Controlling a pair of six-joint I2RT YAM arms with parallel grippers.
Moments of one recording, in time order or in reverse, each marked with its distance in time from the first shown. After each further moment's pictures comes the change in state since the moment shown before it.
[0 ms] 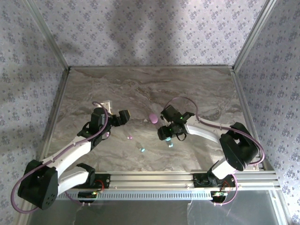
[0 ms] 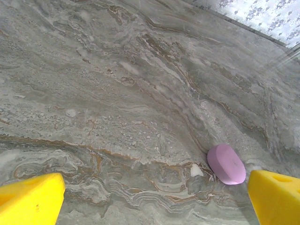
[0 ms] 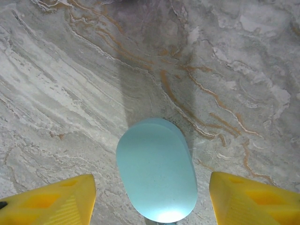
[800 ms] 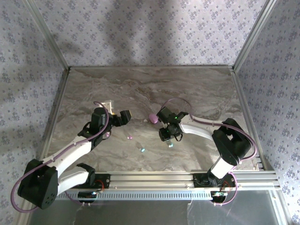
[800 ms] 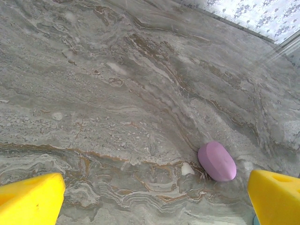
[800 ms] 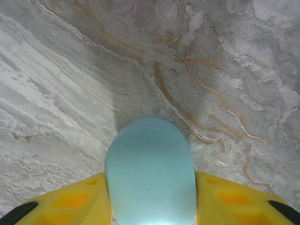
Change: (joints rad) left arm -0.009 0.006 0.000 0.025 0.025 0.011; right arm 0.030 0.082 0.039 -0.042 0.063 -0.029
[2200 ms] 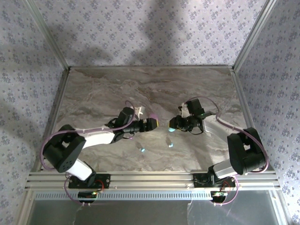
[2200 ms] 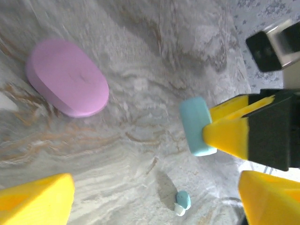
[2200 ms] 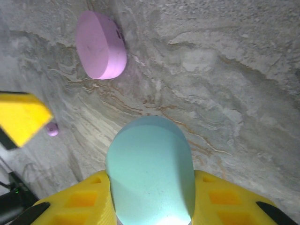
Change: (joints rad) left arm -0.287 0.480 0.154 0.246 0.321 -0.285; right arm -0.409 -0.183 -0.202 0.287 -0.552 0.169
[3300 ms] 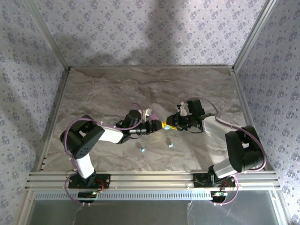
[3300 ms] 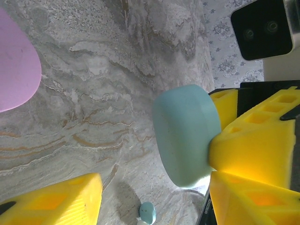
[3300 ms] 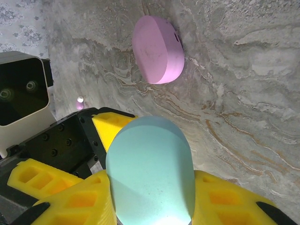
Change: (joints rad) left arm -0.033 0.220 0.016 0.331 0.131 -0.199; right arm -0.011 0.030 -0.039 0.191 -0.196 0.158
